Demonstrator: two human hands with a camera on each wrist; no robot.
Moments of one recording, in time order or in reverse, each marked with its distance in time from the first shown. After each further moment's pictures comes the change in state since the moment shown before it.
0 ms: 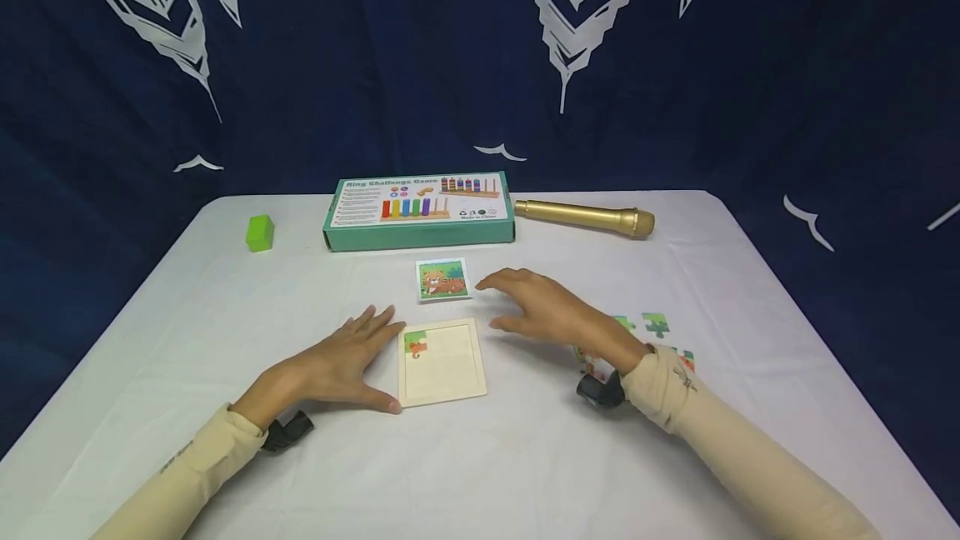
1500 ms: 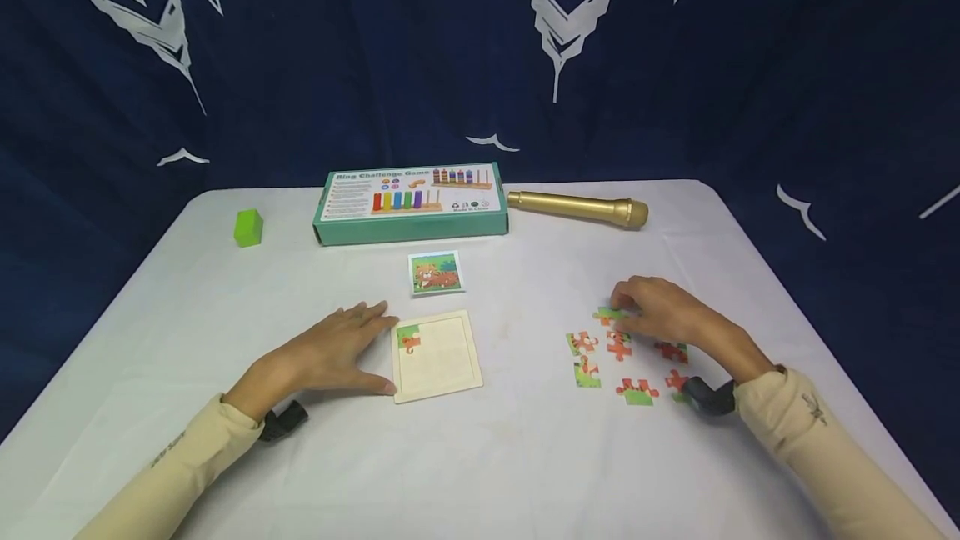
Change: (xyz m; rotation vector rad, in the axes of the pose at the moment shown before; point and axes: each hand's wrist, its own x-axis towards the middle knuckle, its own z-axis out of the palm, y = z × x) left_hand 0.002 0.004 -0.013 0.040 0.001 -0.032; right_hand -0.103 0.087 -0.038 -0.112 -0.091 0.339
